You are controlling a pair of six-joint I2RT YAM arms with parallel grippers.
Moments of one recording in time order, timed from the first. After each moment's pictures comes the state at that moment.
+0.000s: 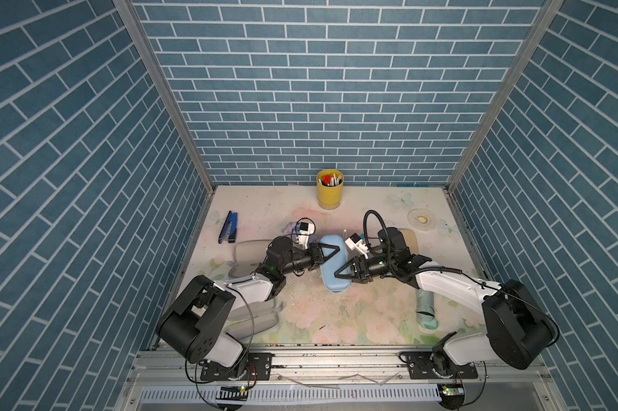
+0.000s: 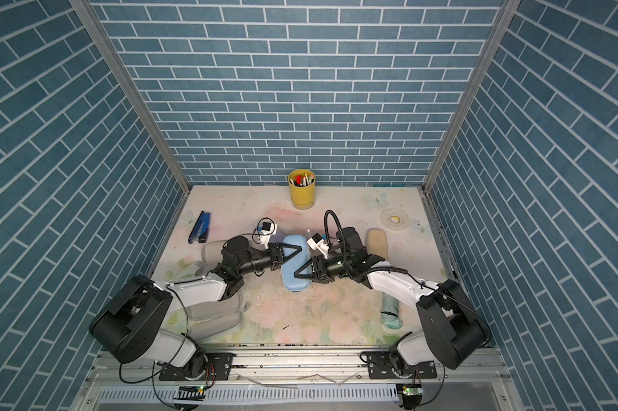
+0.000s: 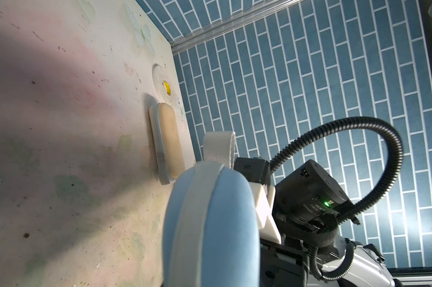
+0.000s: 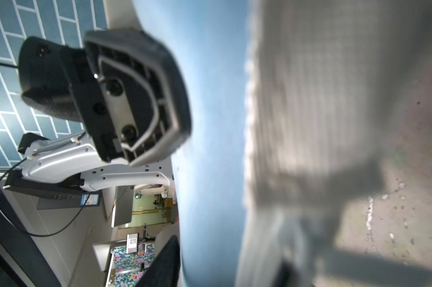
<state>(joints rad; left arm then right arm) -0.53 1.49 0.57 0.80 0.66 -1.19 0.60 1.40 0.76 0.00 -1.06 0.74</state>
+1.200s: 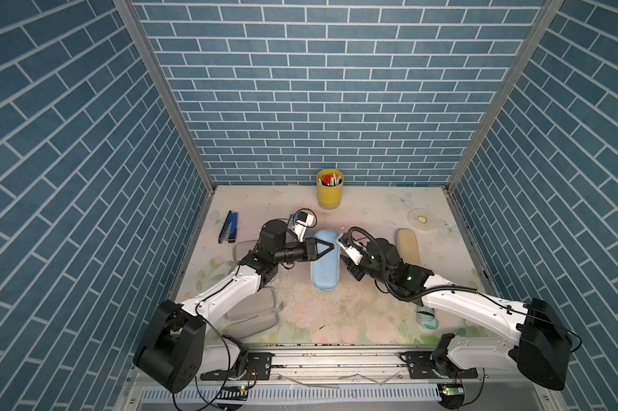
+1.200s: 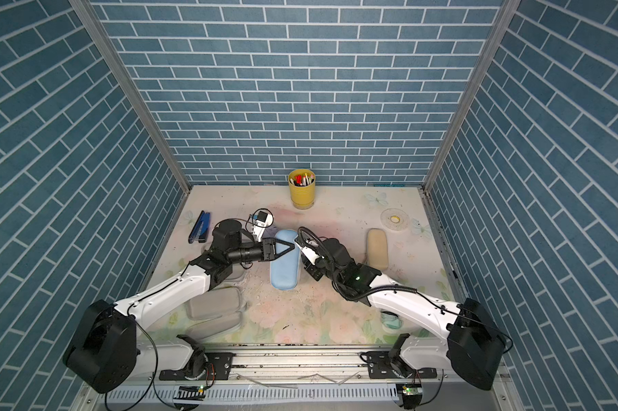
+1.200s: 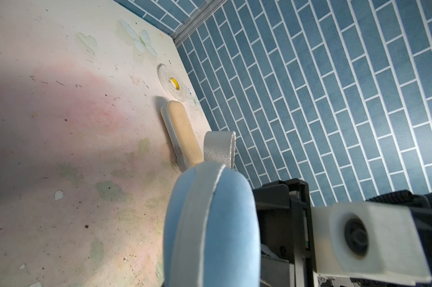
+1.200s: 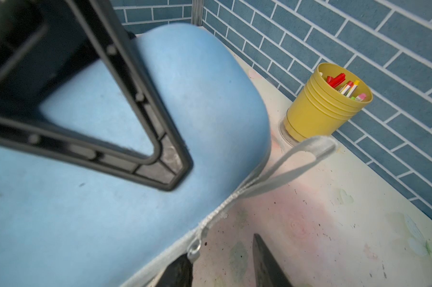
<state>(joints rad) -0.49 1.30 0.75 0.22 0.75 -0.78 0.94 1.26 0.81 -0.02 0.12 -0.21</state>
